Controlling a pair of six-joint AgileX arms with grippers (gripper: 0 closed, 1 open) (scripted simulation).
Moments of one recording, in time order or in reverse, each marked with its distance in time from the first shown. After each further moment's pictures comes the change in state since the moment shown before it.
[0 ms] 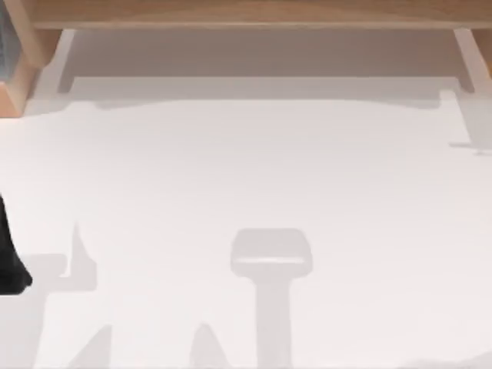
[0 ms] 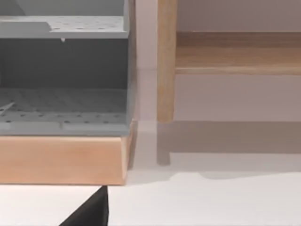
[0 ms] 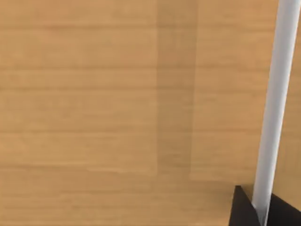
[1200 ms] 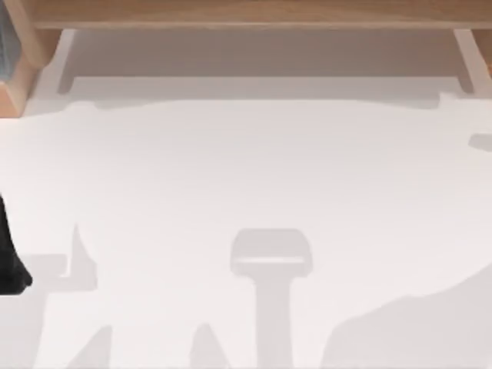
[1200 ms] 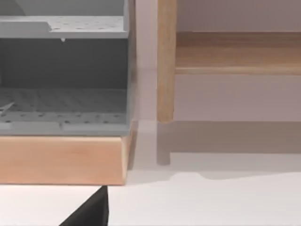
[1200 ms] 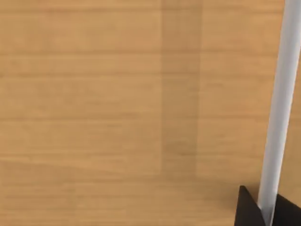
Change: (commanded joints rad) left arm 0.000 0.000 0.000 0.000 0.000 0.000; right arm 0.117 0.198 0.443 -0.262 0.126 0.001
